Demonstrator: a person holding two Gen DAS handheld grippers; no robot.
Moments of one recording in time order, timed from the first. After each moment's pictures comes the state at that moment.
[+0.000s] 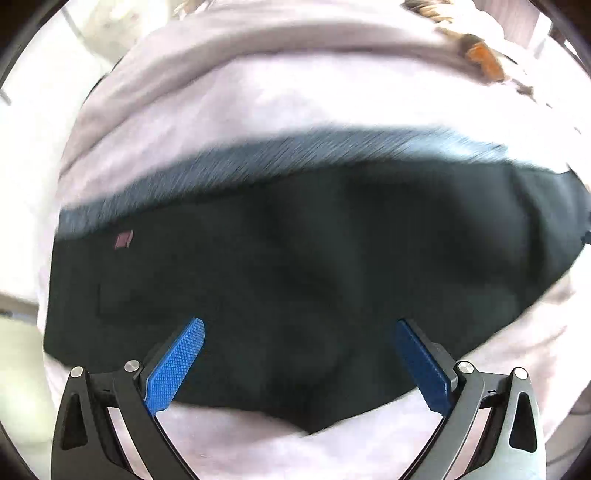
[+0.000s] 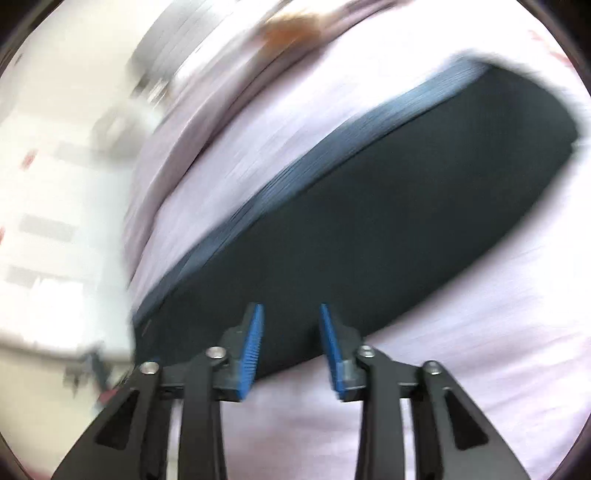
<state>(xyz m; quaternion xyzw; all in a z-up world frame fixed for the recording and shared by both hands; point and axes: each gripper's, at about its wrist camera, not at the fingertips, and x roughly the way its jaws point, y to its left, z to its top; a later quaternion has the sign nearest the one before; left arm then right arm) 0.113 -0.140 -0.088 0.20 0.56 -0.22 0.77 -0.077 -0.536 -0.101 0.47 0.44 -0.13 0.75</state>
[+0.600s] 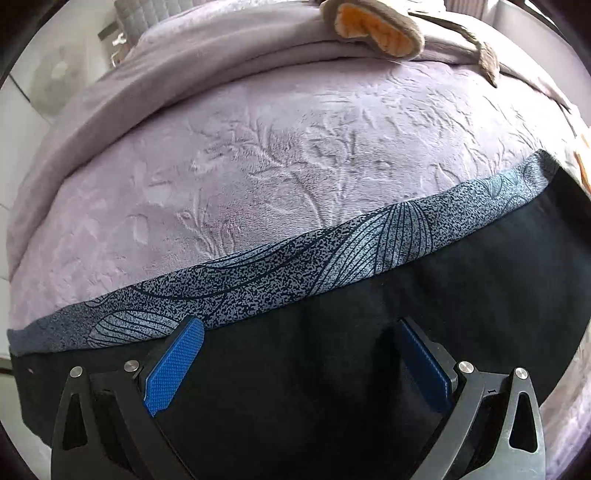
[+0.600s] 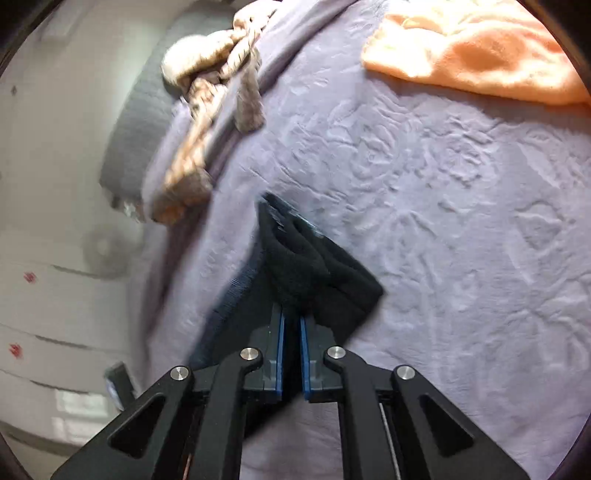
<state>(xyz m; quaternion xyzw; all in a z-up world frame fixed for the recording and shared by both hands) 0.089 -0.376 -0.136 0.25 0.53 -0.26 0.77 -0.134 -0.654 -0.133 0.55 0.34 -0.21 0.74</state>
